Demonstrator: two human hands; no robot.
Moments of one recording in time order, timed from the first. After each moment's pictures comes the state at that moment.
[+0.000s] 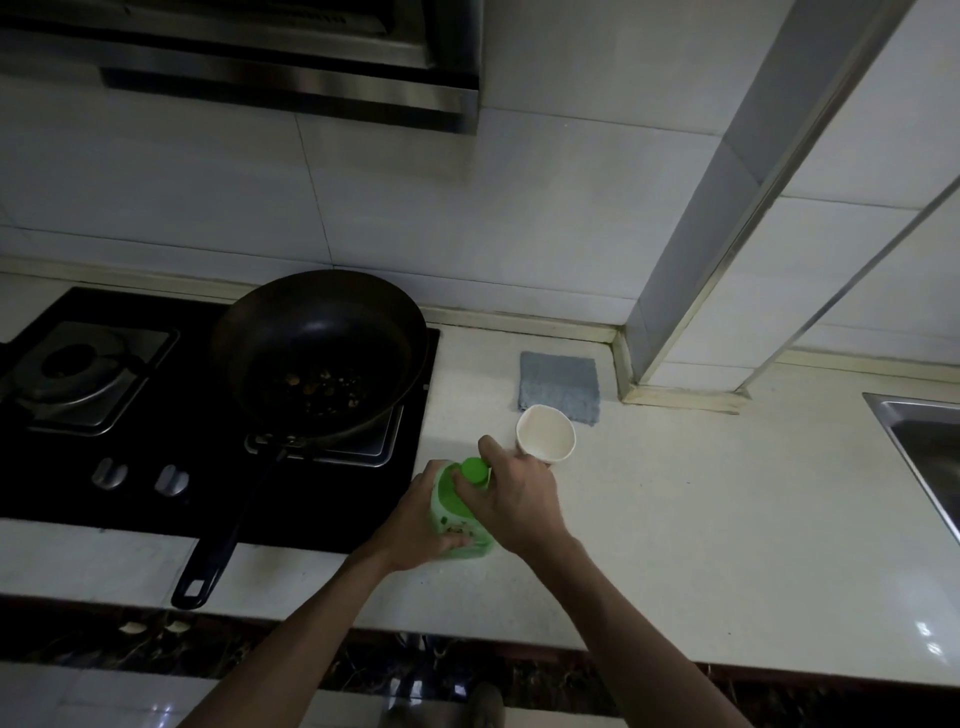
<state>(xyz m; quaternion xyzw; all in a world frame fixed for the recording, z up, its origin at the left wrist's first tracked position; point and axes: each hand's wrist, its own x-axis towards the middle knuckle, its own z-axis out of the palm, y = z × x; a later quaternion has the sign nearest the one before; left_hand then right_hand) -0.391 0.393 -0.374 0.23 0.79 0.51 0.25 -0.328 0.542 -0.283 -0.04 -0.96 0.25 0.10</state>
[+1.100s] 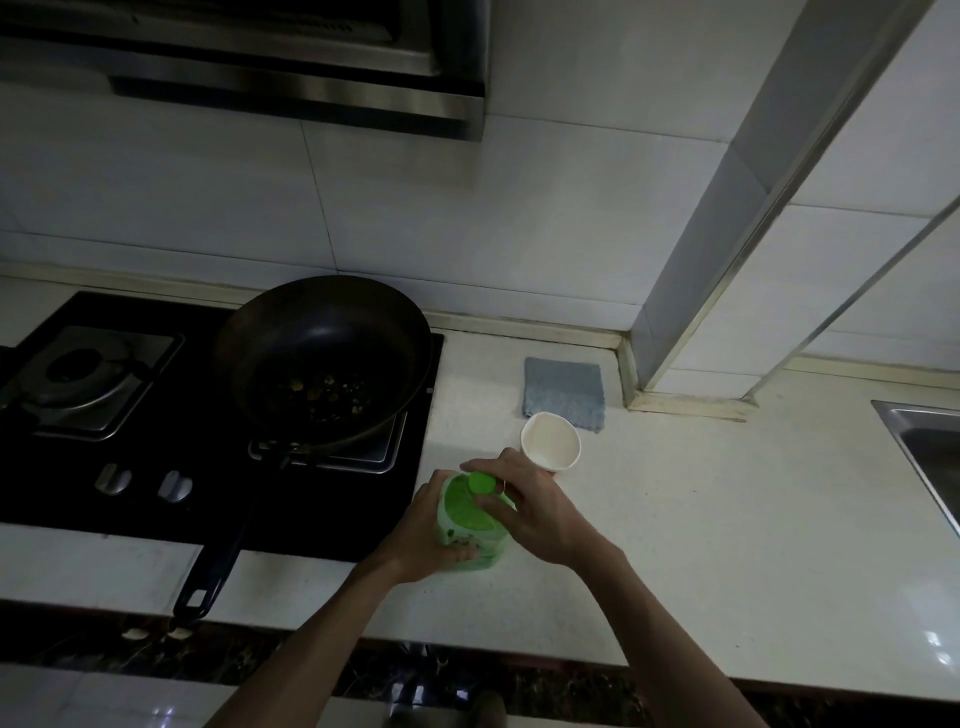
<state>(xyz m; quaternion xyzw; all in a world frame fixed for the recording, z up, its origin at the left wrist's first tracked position) -0.391 0.391 -0.379 0.21 0.79 0.51 0.27 -0.328 0.576 -0.298 0.10 -0.90 0.43 0.05</state>
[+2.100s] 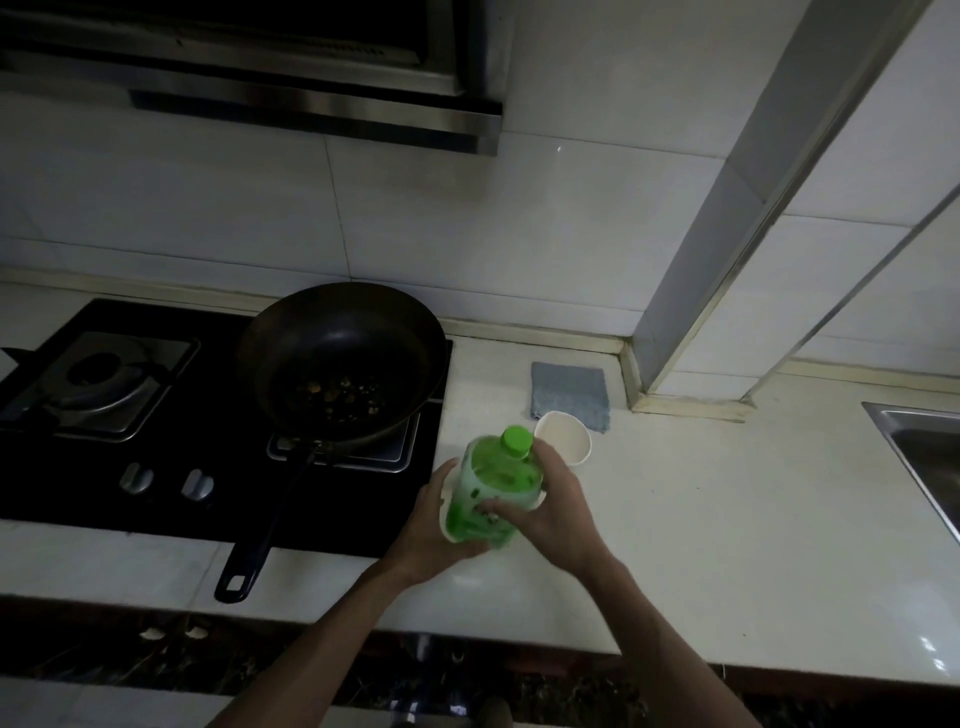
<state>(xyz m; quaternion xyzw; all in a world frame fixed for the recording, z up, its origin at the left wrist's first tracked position) -0.369 0.376 -0.346 0.17 0.74 0.59 0.26 -0.308 0.549 -0.289 -0.04 -0.86 0.49 0.13</state>
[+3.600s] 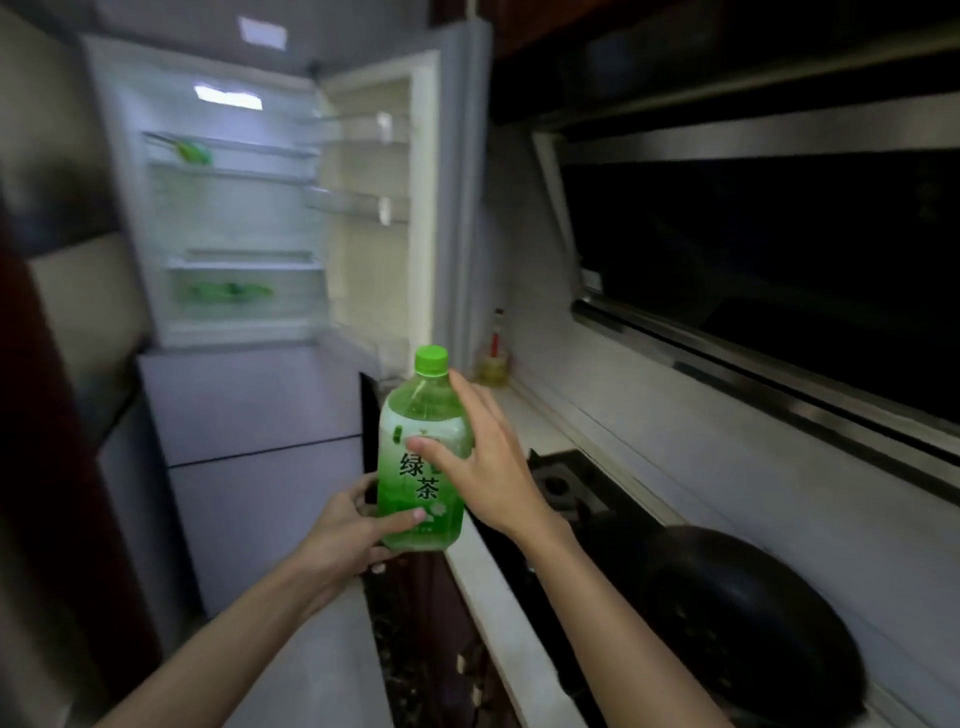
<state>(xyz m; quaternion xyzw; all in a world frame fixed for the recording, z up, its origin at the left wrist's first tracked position) -0.190 0.074 -0.105 -0.25 0.57 0.75 -0.22 -0.314 0.183 -0.043 0.54 -0.67 0.51 0.03</state>
